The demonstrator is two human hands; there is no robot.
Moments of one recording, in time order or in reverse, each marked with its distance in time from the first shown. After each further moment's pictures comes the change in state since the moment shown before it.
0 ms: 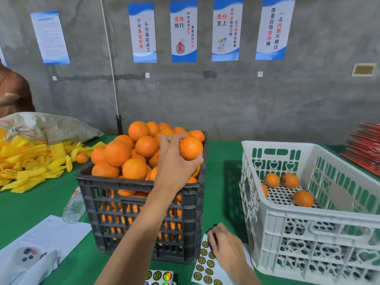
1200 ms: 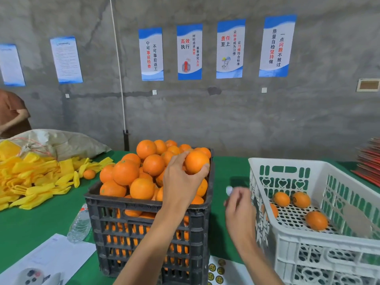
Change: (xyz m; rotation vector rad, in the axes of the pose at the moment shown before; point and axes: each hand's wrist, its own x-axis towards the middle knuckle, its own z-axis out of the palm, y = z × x) left_hand 0.010 0.002 0.003 -0.079 0.143 -0.101; right_hand 0.064 -0.075 -0.133 0.639 0.567 0.132
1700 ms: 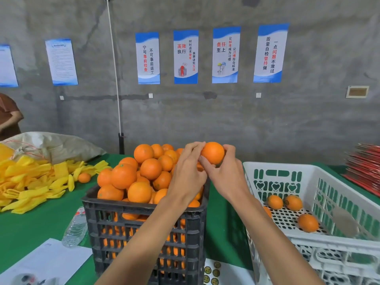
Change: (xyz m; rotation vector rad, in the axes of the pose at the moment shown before) left_hand 0.024 0.020 0.012 0.060 -0.202 0.347; right_hand 0.072 -0.100 -0.012 -0.112 -0.171 -0.068
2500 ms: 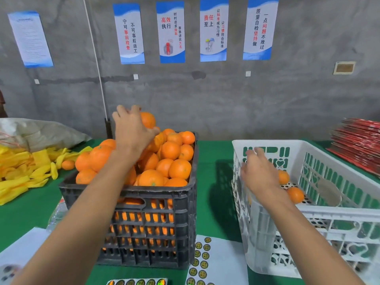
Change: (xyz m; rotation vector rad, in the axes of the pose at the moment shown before) left_hand 0.051 -0.058 -0.062 0.497 0.026 -0.340; right_hand -0.014 0.090 -0.058 -0.784 -0.078 0.127
